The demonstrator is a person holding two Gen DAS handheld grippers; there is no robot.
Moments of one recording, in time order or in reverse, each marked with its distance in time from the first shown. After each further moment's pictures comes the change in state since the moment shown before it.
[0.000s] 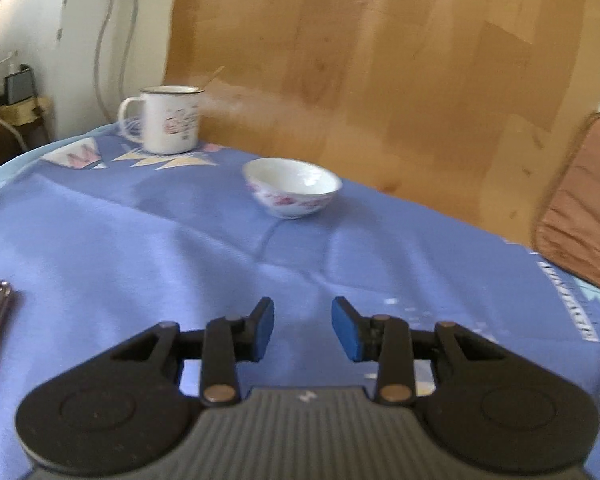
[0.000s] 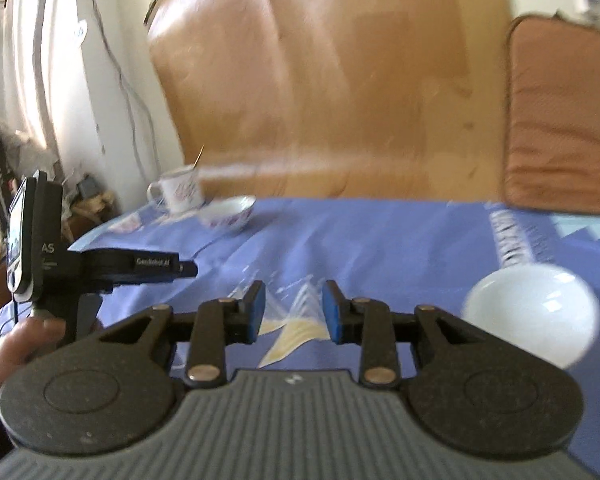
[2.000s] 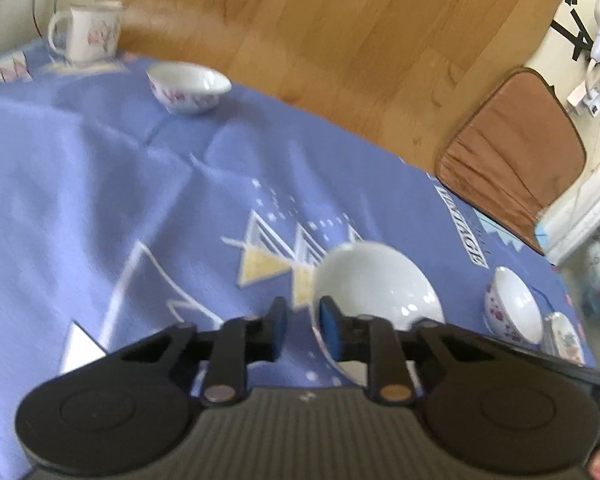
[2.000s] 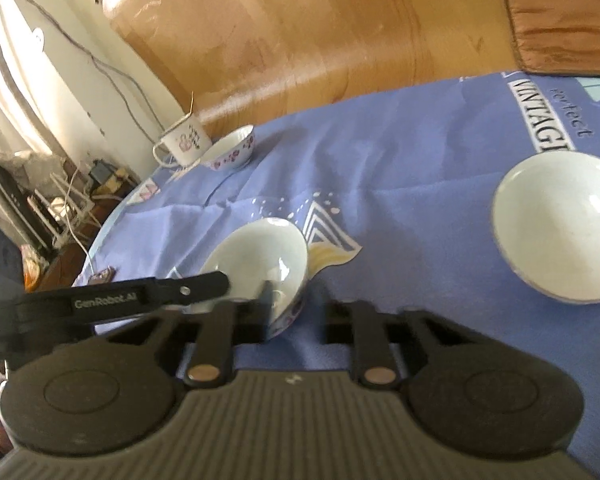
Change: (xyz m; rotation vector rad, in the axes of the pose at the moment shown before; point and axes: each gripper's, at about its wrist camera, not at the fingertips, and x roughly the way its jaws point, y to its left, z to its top) left arm -0.033 -0.040 -0.029 -0.046 0.262 -0.290; right arm 0.022 -0.021 -0.014 0.249 0.255 0.127
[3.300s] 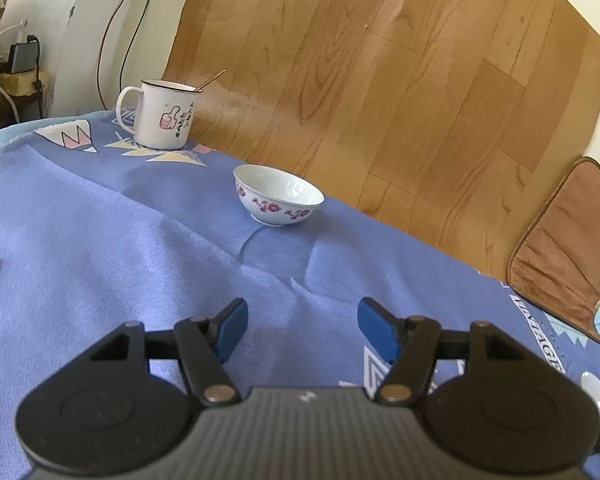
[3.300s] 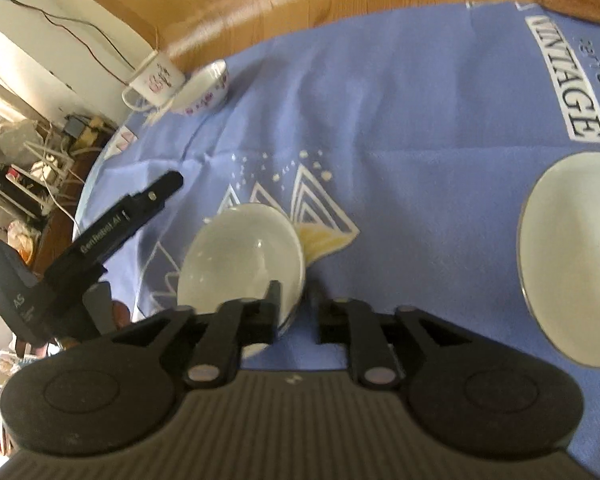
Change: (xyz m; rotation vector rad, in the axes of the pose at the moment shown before) left arm 0.005 0.050 0.026 -0.026 -0.342 0.167; right arm 0.033 -0.001 0.043 0.086 0.300 -0.025
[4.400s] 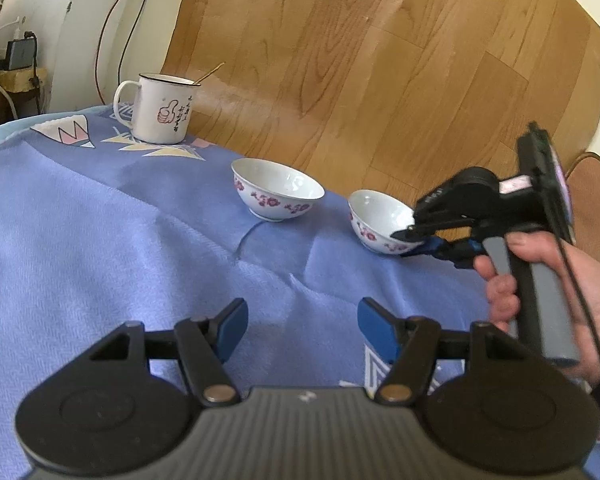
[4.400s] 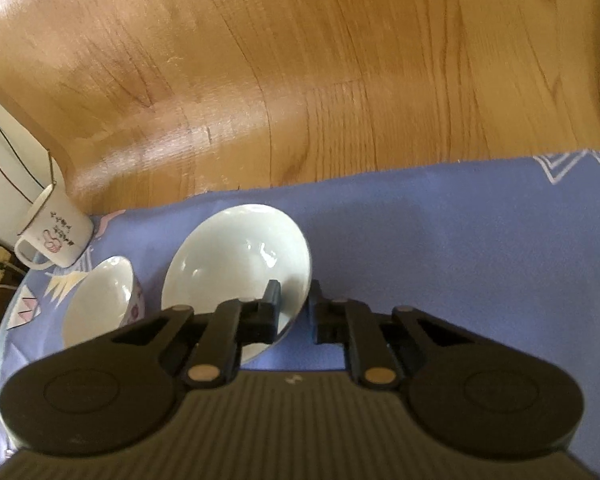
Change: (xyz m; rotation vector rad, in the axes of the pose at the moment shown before) left arm 0.005 0.000 0.002 -0.001 0.022 0.002; right arm 0.105 -0.001 0.154 0.059 -0.231 -0.206
